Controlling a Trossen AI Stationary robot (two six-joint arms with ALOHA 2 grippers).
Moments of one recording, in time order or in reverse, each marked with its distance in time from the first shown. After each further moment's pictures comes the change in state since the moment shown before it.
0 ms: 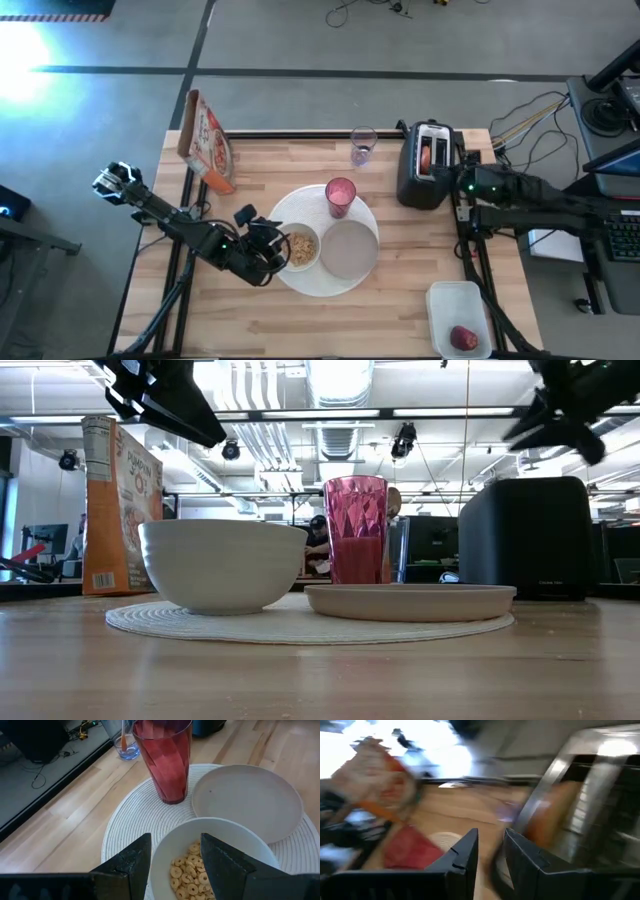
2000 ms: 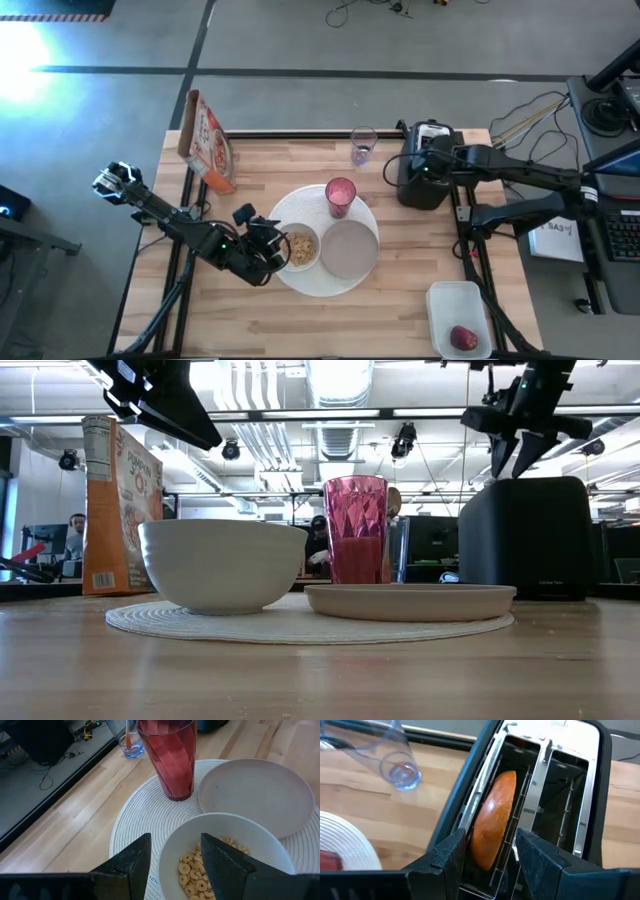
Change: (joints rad) left arm 0.000 0.000 0.000 -0.040 -0.008 0.003; right arm -0.131 0.653 0.433 -0.532 0.087 0.150
